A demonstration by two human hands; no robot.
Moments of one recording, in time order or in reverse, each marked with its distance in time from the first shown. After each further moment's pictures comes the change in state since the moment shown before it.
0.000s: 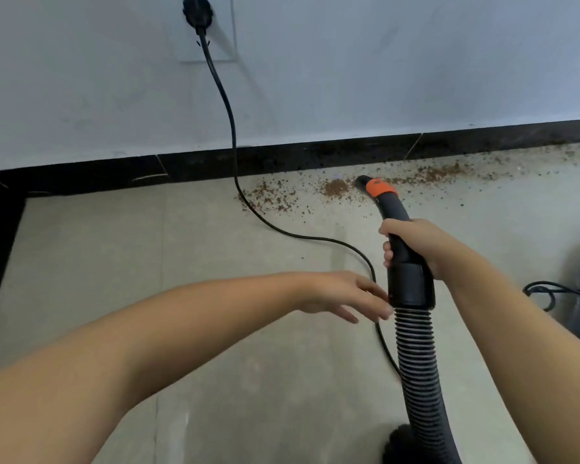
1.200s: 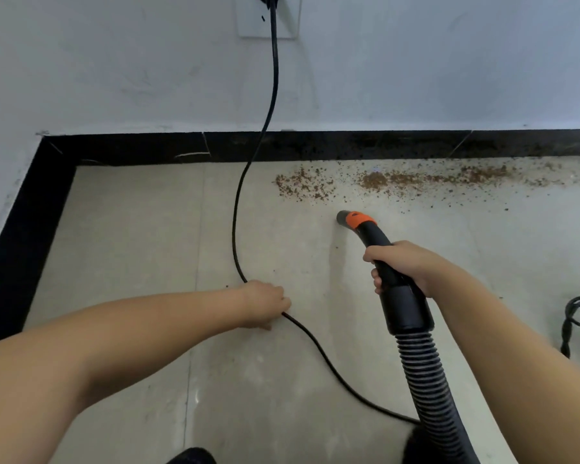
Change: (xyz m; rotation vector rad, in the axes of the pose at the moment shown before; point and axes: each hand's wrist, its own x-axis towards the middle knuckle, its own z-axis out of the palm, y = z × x) left_hand -0.070 -0.143 -0.065 1.491 0.112 -0.286; right_hand 0.010 0.037 0.069 -0.245 -0.158 0.120
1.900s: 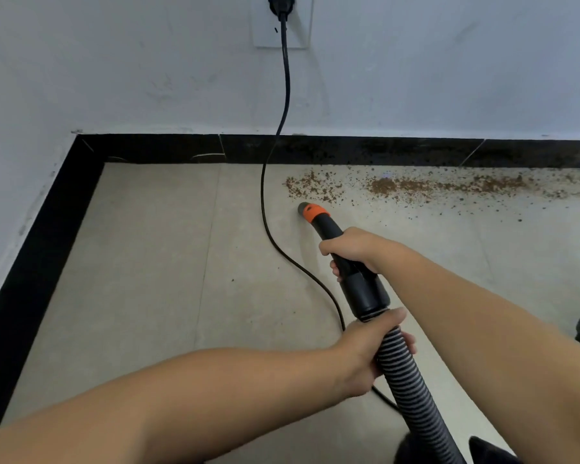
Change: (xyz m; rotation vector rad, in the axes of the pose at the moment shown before) left_hand 0.007 0.172 -0.077 -2.622 0.155 -0.093; right_hand 0.014 -0.035 0.055 -0.273 -0.092 -0.081
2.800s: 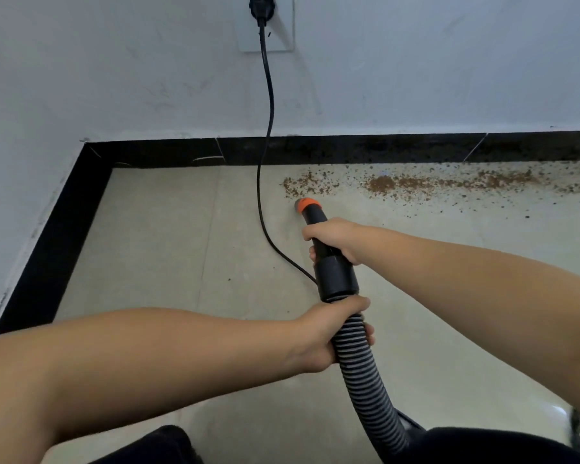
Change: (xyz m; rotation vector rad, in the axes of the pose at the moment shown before) left_hand -0.029 0.041 -0.003 0.108 0.153 -0.084; right_hand 0.002 -0.016 -0.001 0.139 -0.058 0.025
